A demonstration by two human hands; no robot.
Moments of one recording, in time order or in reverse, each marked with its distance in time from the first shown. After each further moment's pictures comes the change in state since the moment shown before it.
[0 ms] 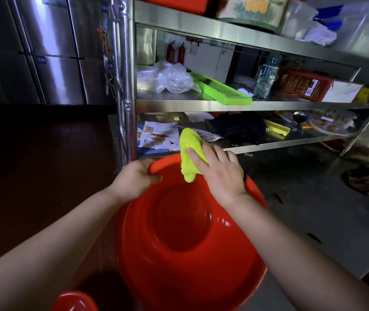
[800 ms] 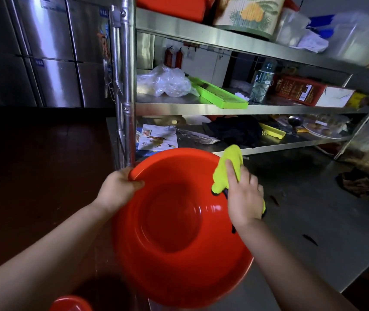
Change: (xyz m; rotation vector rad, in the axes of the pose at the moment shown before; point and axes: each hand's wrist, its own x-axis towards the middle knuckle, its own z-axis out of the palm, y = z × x) left_hand -0.022 -0.022 -0.005 -0.226 0.137 -0.193; right_hand -0.055 0.002 -0.013 0.039 -0.239 0.548
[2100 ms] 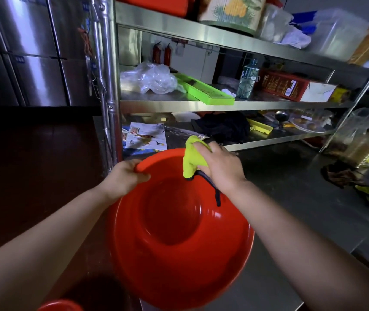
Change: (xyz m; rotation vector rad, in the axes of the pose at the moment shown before) left_hand 0.012 0.033 0.020 -0.063 -0.189 0.007; right_hand 0.064 0.000 -0.021 0.093 -0.165 -0.329
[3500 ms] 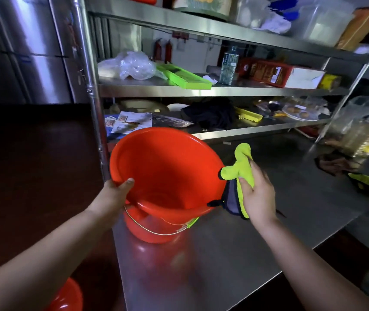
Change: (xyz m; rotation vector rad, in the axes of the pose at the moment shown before) left_hand -0.081 -0.023 0.110 -0.422 0.329 -0.336; right_hand -0.183 0.092 0.001 0.703 0.311 0.496
